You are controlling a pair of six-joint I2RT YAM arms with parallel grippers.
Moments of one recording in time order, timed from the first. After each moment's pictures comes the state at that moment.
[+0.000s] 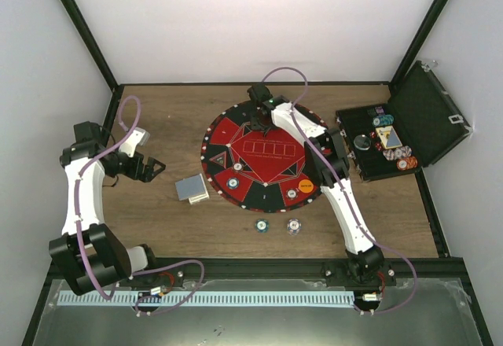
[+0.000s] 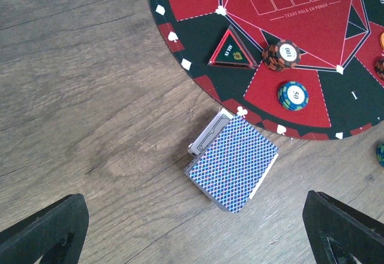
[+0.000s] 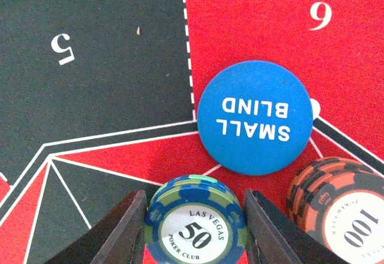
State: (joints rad) left arm 0.36 1.24 1.07 -1.06 0.67 0.71; right arm 0.52 2.52 2.22 -0.78 0.16 0.35
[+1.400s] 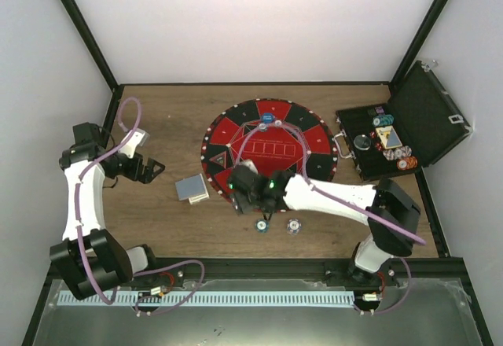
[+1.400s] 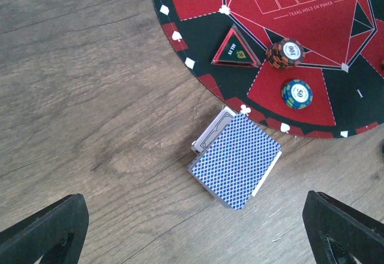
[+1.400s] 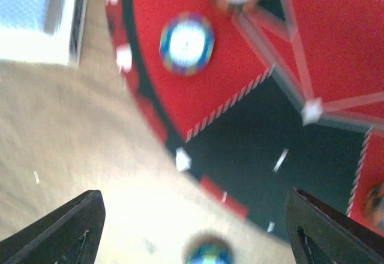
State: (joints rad) left arm 0.36 1.22 1.07 -1.06 0.66 0.71; right arm 1.06 1.62 1.22 -0.65 0.26 0.54
